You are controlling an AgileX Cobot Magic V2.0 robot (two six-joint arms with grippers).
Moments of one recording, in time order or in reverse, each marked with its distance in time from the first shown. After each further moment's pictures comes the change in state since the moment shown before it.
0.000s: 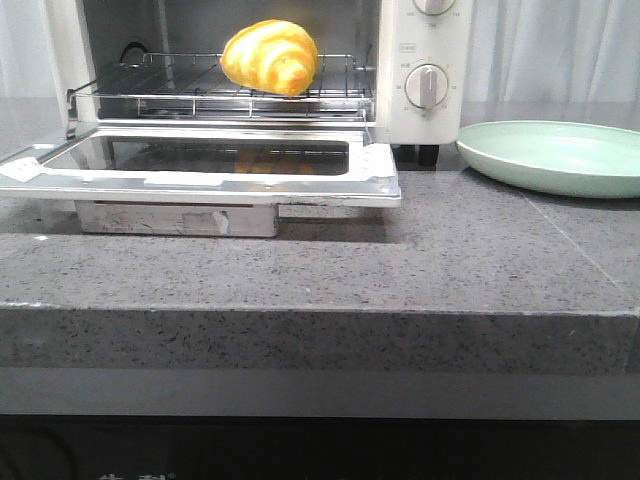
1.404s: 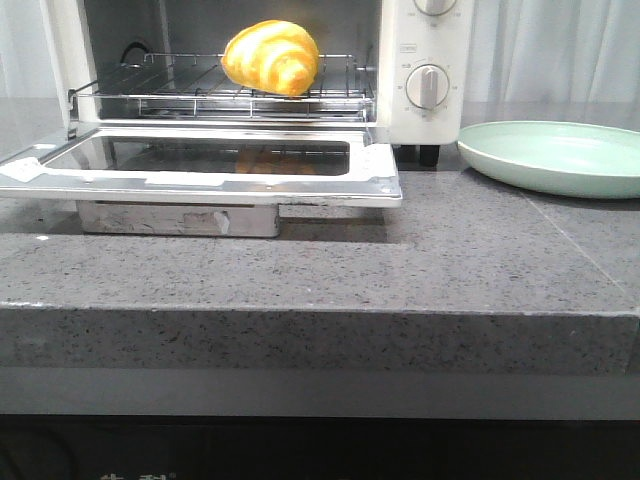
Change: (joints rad) left arm 0.400 -0.457 0.608 -0.228 -0.436 0.000; right arm 0.000 0.000 0.000 -0.007 0.000 -0.002
